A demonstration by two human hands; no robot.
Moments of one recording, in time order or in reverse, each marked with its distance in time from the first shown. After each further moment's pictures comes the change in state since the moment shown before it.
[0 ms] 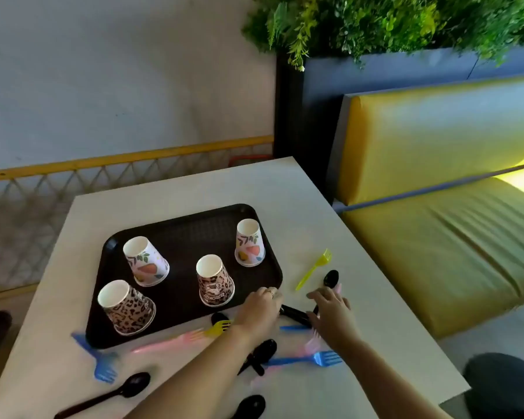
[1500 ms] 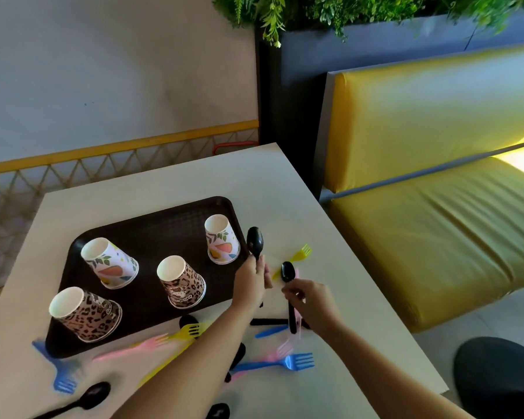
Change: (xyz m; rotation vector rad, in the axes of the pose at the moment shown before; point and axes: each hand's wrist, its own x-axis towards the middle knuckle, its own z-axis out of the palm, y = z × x) left_hand 0.059 0.048 -0.032 -1.144 0.360 -0.529; right_hand 0.027 0.027 -0.018 0.482 0.011 -0.067
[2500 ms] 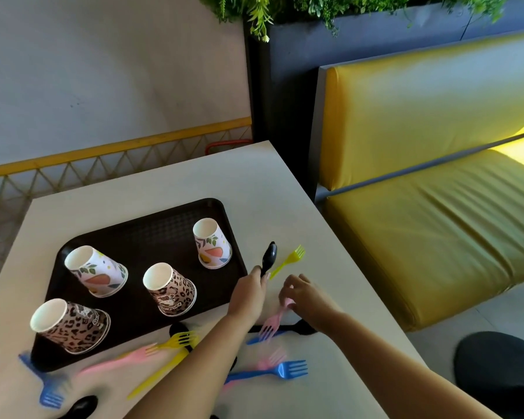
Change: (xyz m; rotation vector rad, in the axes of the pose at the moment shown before) left_hand 0.005 -0.008 0.014 0.518 -0.112 0.088; right_hand 0.032 0.042 -0.003 -0.493 -0.215 -0.357
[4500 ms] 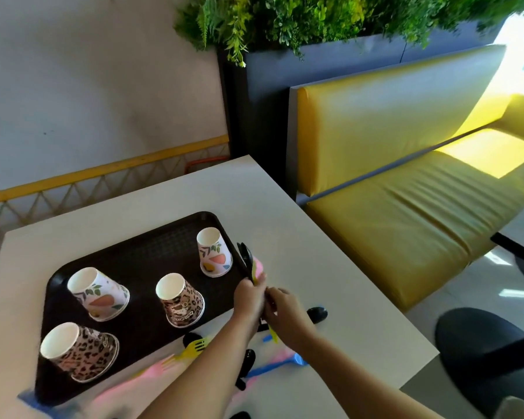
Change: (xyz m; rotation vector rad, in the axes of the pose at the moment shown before) left_hand -0.011 -0.016 -0.011 -0.609 0.037 -0.224; right_hand -0.010 -0.127 -0.008 0.585 0.290 0.450
